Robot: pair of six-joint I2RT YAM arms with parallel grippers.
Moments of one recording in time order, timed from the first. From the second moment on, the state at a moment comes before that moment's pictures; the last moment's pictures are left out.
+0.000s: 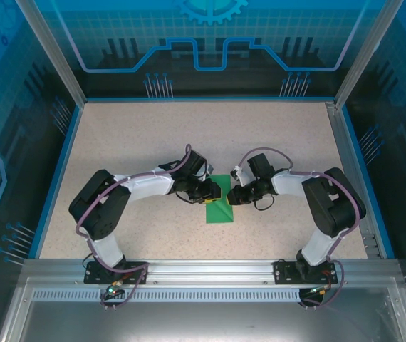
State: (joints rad) left arm -0.64 1.76 1.00 -0.26 0.52 -0.85; right arm 0.41 1.72 0.78 -0.24 -0.66 0.18
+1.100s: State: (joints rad) left arm -0.65 1.83 1.01 -0.21 0.53 -0.88; right arm 0.41 1.74 0.79 -0.26 -0.66 0.18
